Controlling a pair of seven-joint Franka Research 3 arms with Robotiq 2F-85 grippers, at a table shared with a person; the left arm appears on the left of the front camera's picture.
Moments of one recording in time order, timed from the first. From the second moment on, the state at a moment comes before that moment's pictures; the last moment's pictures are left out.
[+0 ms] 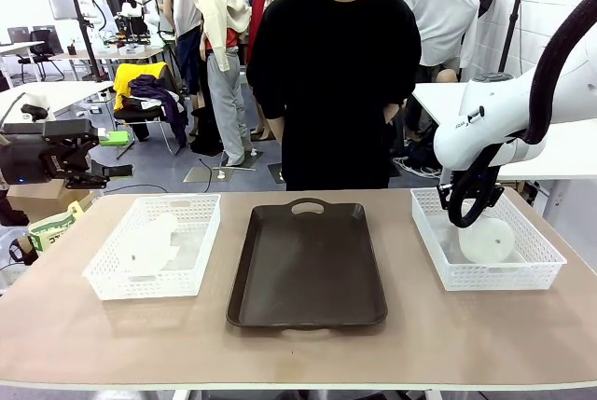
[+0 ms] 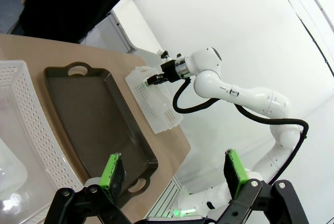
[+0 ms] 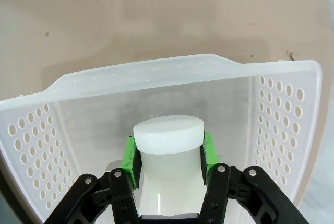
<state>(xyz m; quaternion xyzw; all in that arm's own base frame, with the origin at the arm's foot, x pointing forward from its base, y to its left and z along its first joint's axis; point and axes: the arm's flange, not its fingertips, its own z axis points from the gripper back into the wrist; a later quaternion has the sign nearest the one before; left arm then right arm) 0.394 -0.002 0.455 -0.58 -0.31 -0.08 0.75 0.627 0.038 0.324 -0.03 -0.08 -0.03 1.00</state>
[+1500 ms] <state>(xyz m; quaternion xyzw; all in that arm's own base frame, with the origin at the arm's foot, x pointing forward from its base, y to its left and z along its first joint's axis) 0.394 -0.002 0.455 -0.58 -0.31 -0.08 0.75 0.541 0.059 0.442 -0.04 -0.09 0.00 1.00</state>
